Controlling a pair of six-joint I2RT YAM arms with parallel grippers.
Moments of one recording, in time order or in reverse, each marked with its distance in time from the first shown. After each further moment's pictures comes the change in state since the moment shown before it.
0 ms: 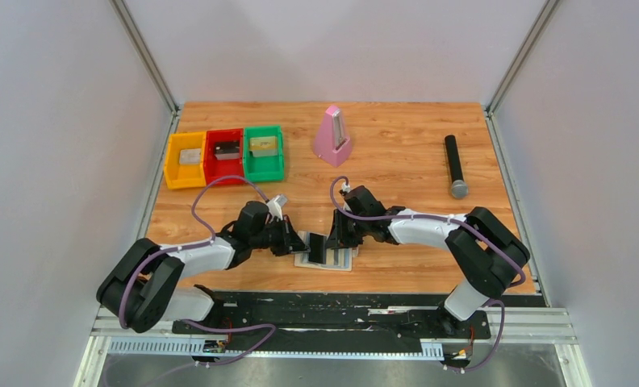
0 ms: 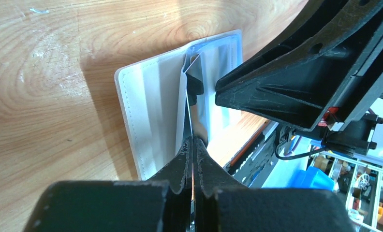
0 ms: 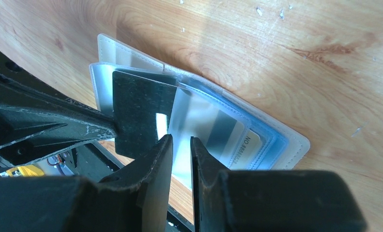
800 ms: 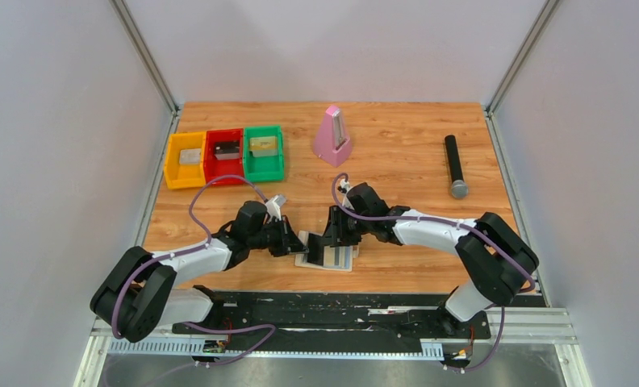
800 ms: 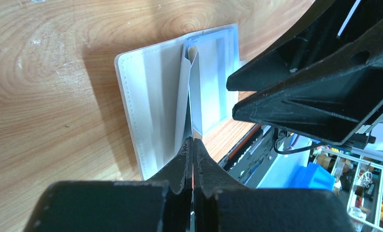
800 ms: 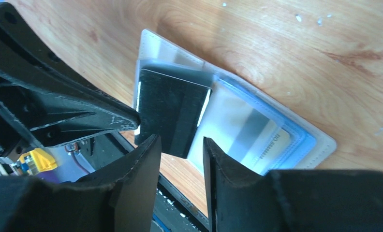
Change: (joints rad) left arm 0.003 -0.077 0.003 -0.081 0.005 0.018; right arm 0.001 -0.063 0.000 0.013 -0.053 -0.012
